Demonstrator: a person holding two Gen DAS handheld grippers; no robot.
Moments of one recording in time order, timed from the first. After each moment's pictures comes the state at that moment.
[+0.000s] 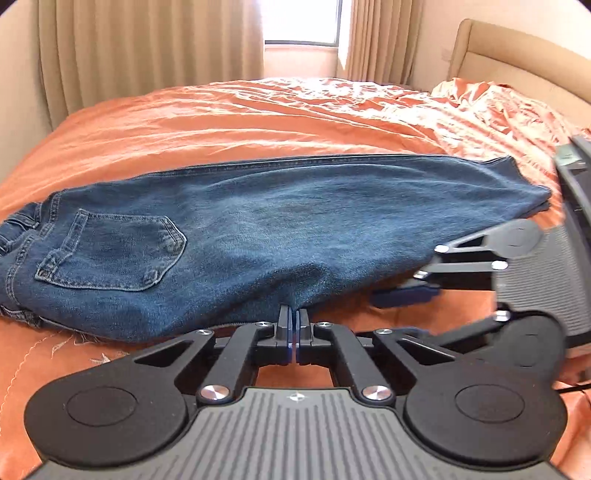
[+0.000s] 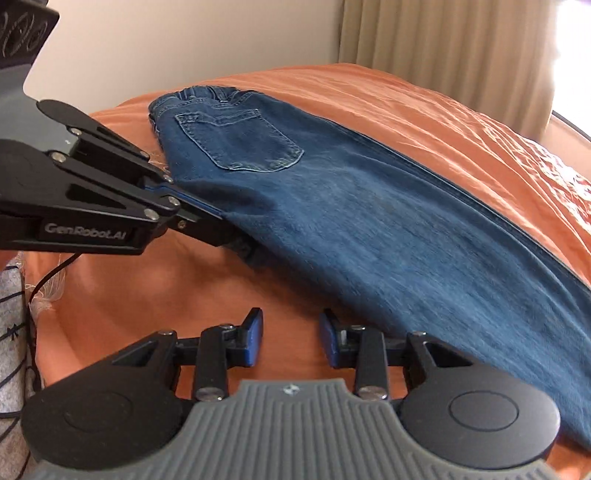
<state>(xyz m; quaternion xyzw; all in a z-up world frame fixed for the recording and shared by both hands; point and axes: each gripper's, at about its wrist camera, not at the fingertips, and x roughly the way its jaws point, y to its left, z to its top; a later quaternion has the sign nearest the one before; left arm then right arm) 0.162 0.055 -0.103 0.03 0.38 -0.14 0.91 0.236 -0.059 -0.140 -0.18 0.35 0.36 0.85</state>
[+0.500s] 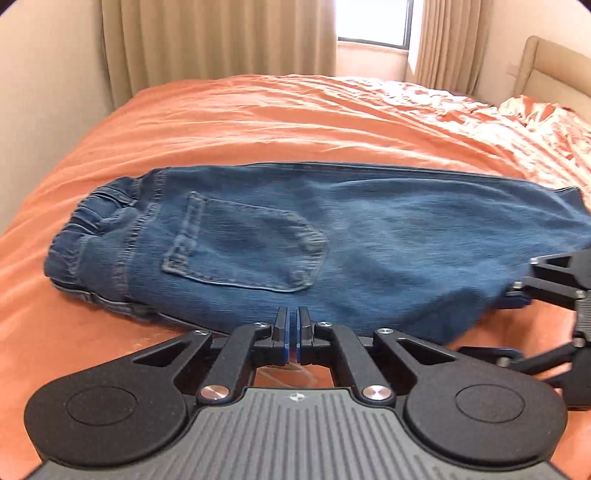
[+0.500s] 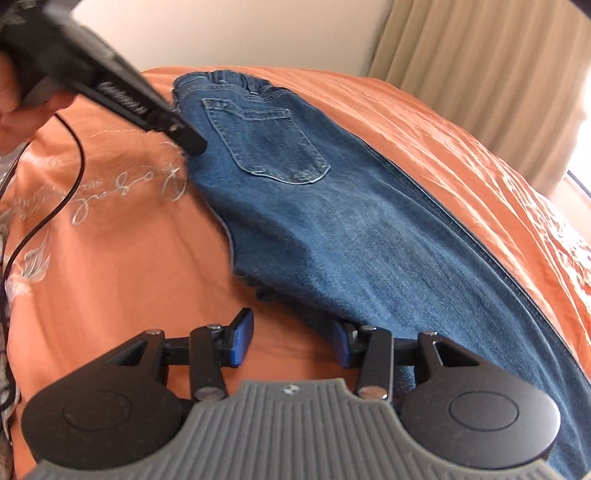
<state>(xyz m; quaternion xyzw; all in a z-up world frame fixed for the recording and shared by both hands) 0.187 0.142 -0.097 0.02 0.39 -0.03 0.92 0.231 -0.039 -0.143 -0.26 0.31 0.37 0.83</state>
